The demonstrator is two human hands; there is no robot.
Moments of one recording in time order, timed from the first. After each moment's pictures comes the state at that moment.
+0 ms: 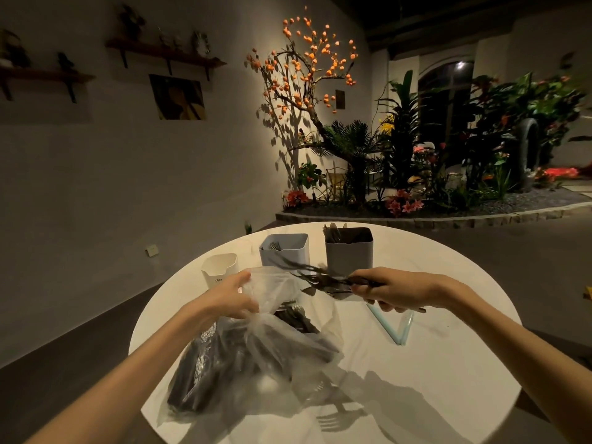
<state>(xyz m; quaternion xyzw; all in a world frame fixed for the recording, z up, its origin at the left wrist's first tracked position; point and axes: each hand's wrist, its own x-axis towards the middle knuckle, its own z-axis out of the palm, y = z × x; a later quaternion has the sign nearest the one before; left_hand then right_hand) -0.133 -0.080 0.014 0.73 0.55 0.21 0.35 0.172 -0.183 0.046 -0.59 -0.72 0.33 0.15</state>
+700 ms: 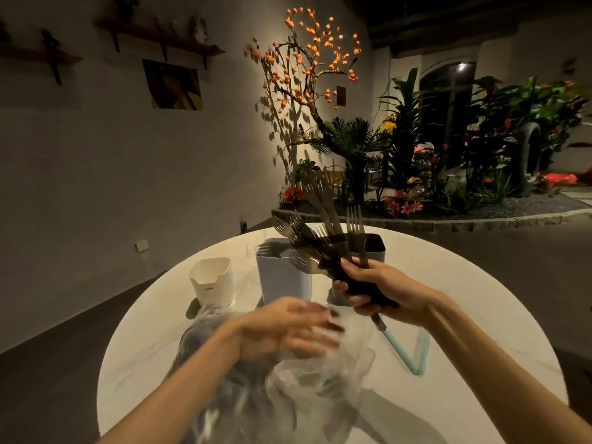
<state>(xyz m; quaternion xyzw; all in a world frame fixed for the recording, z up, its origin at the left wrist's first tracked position) -0.067 -0.062 -0.006 0.66 0.24 0.11 0.70 0.158 -0.118 0.031 -0.38 -0.52 0.63 0.43</state>
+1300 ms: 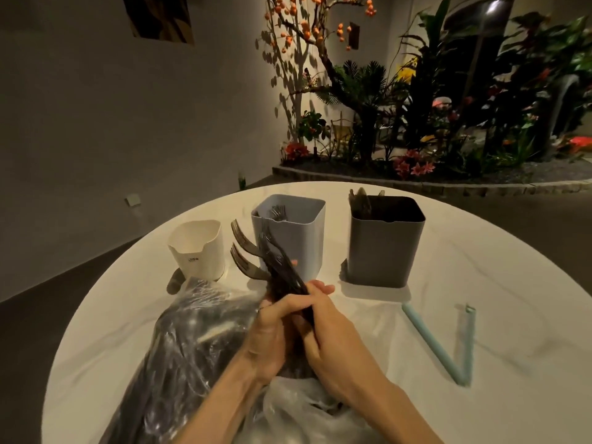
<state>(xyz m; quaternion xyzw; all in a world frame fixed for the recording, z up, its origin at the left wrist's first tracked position) -0.052 -0.023 -0.095 0.44 0.27 0.42 0.74 0.062 -0.070 -0.106 -0.59 -0.68 0.22 0.38</state>
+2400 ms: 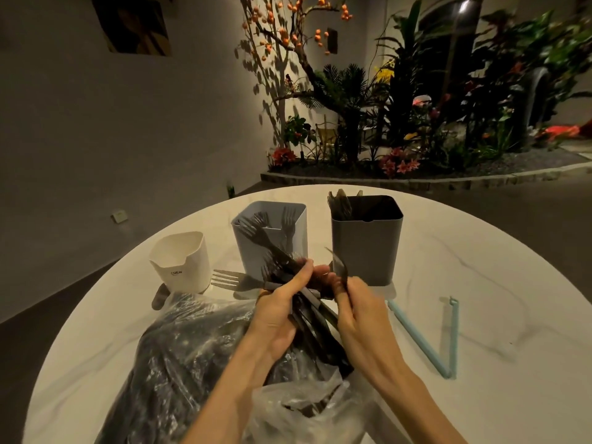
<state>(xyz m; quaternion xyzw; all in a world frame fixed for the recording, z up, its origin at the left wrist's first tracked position) -0.010 -0.004 -0.079 0.36 0.30 0.48 0.74 0.111 -0.059 -0.113 -0.62 -0.57 0.12 0.53</state>
